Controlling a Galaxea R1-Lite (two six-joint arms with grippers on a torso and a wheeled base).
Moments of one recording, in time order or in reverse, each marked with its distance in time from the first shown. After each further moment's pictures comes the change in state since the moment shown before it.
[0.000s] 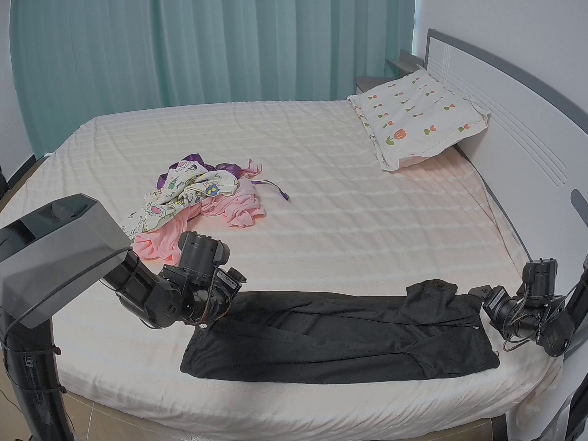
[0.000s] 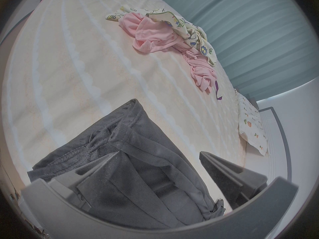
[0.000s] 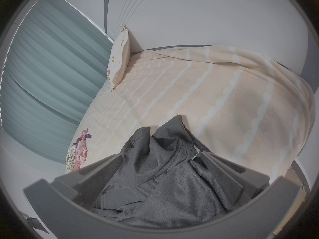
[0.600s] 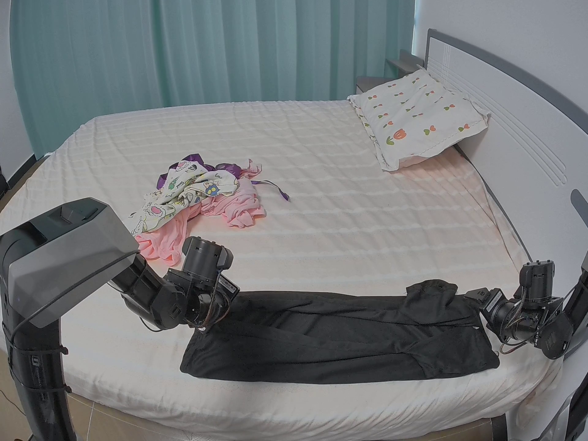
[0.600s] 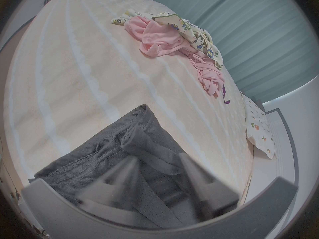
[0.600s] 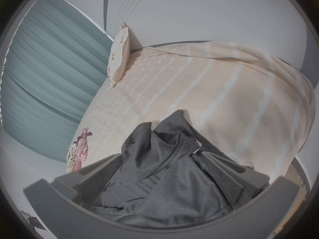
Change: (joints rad) left arm 0.002 0.038 -0.016 0.013 0.067 0.004; right arm 0.026 0.003 0.008 0.000 -0.002 0.021
